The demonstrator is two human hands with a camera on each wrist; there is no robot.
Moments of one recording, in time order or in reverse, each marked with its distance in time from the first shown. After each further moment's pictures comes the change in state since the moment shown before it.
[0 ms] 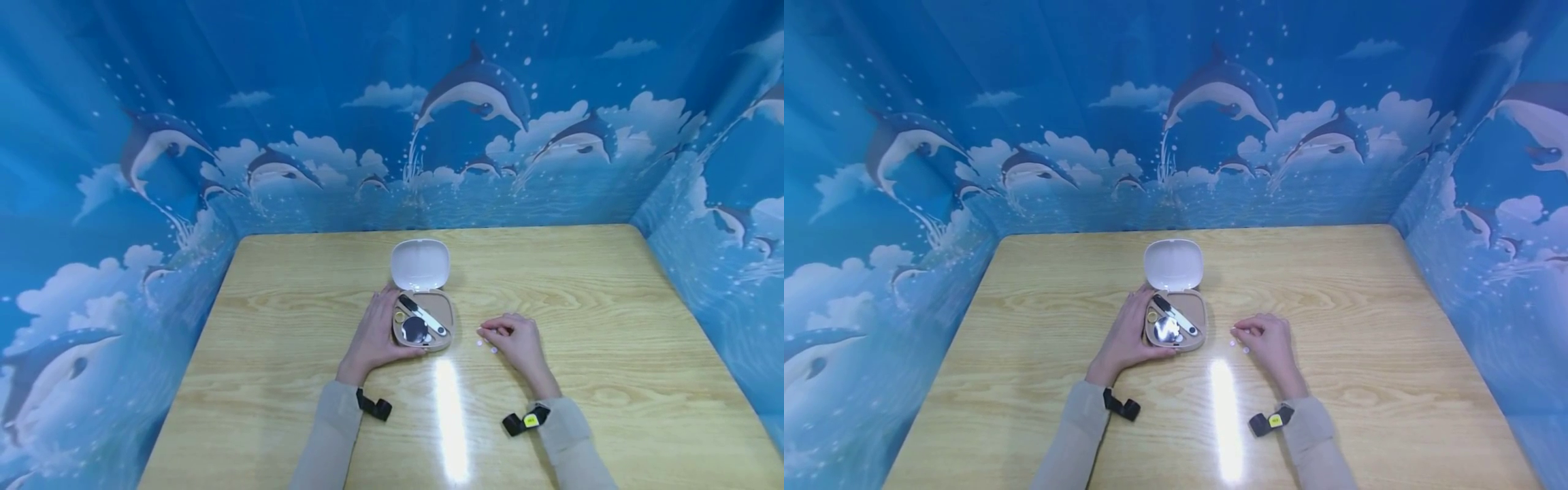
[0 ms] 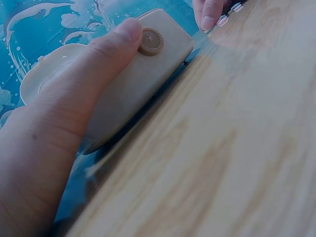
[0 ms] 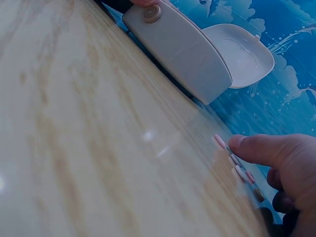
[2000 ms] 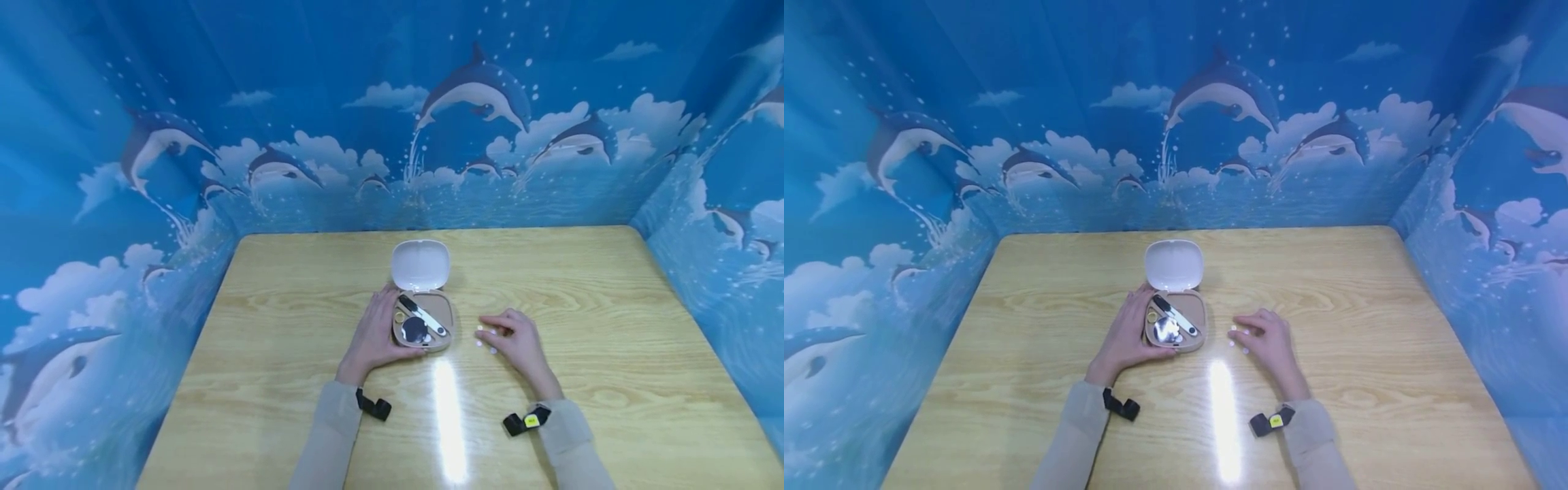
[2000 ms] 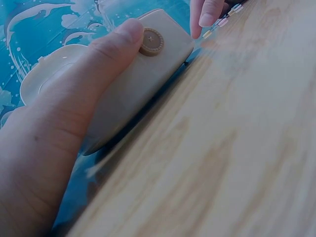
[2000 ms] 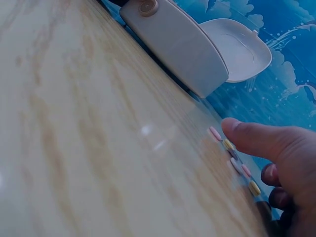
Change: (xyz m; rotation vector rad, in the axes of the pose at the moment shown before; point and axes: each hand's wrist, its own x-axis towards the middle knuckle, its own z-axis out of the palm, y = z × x) left_hand 0.000 -0.001 0.000 0.037 0.027 0.042; right_hand -0.001 -0.003 -0.005 0.008 -0.059 0.002
